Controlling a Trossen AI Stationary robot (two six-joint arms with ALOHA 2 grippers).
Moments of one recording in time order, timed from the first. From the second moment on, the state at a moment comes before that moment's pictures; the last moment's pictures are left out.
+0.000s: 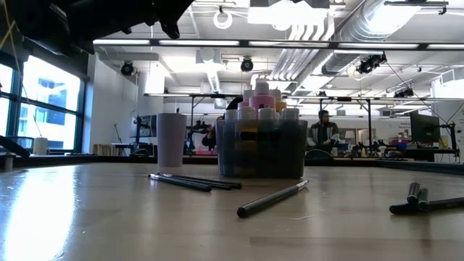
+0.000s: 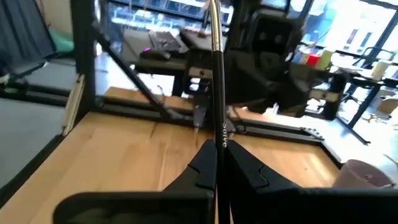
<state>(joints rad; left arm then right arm) -0.05 1.31 0.45 1.23 0.12 0.02 0.37 1.47 0.94 0.42 0.42 -0.12</state>
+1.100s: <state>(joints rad) -0.05 1.31 0.57 1.09 0.17 -0.06 0.29 1.51 0.94 0.35 0.50 0.00</state>
